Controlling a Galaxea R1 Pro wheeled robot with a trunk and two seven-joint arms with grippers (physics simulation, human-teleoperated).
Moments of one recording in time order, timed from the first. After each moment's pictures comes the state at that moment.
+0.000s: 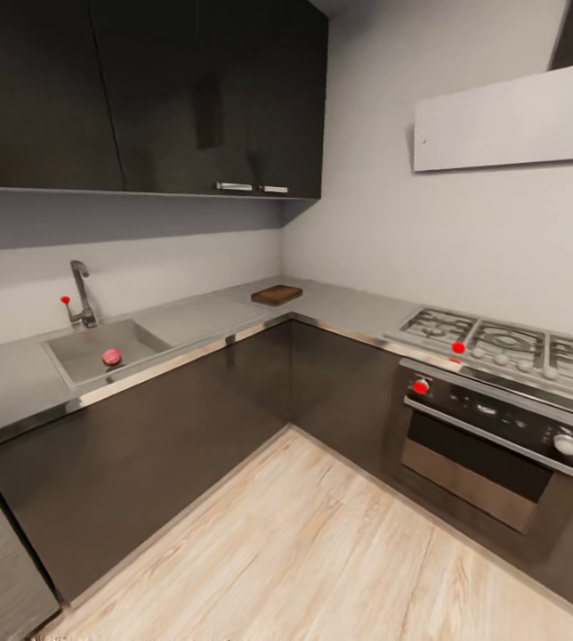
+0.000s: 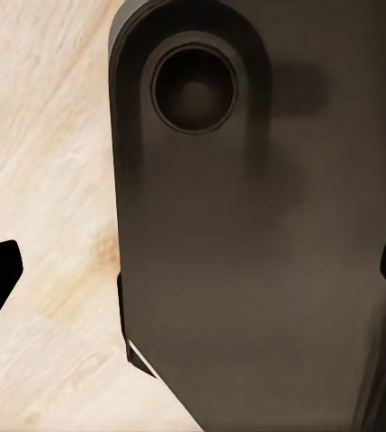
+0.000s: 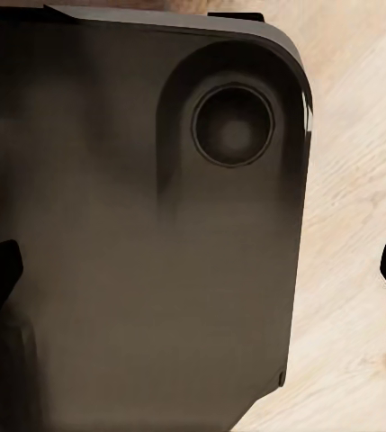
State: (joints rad) left arm 0.00 0.01 0.00 -0.02 0.00 0.00 -0.01; right arm 0.00 0.02 0.01 -0.05 0.00 0.00 -0.01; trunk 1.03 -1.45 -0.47
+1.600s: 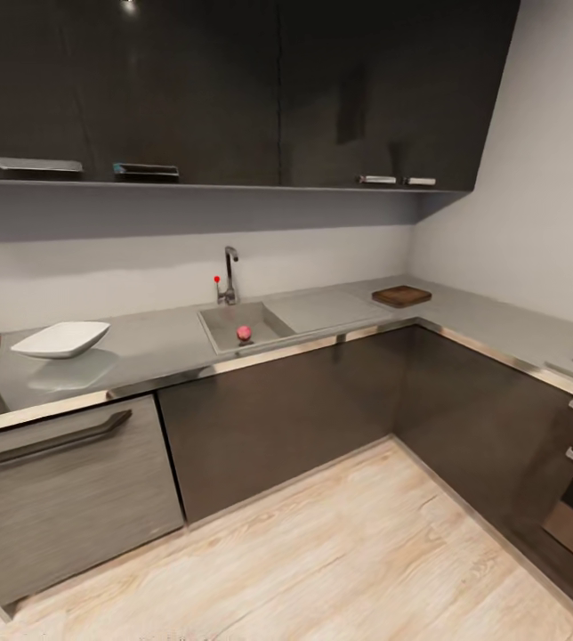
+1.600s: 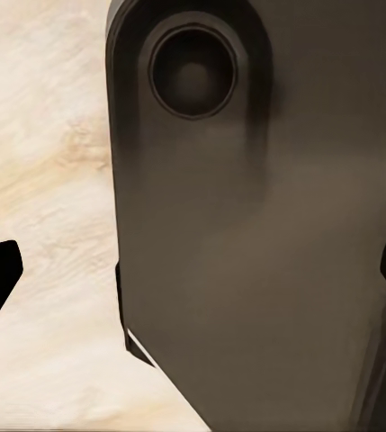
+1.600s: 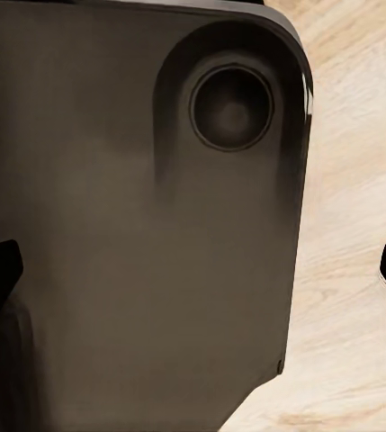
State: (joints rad) left arm 0.00 0.01 0.00 -0.02 0.00 0.00 -0.01; right arm 0.00 0.01 0.01 -0.05 0.00 0.00 -0.01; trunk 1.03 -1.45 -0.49
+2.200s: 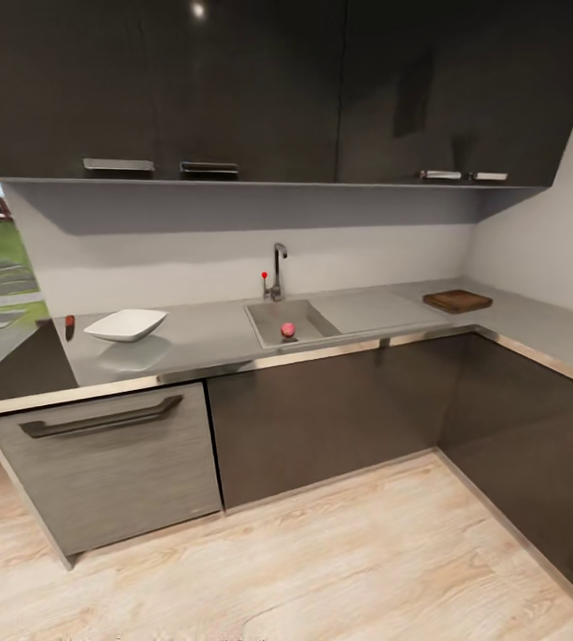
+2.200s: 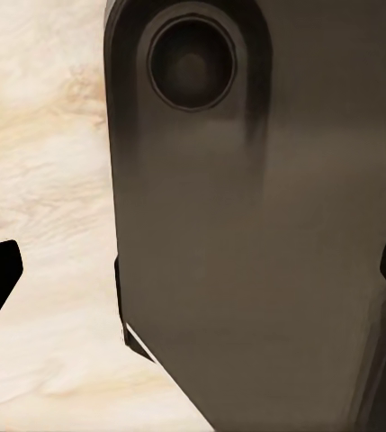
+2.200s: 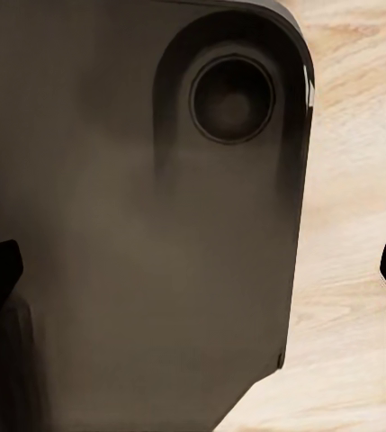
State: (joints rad) left arm 0.00 0.01 0.00 -0.02 0.00 0.00 -0.01; right arm 0.00 0.01 0.01 -0.05 0.00 0.00 -0.01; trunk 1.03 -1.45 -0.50
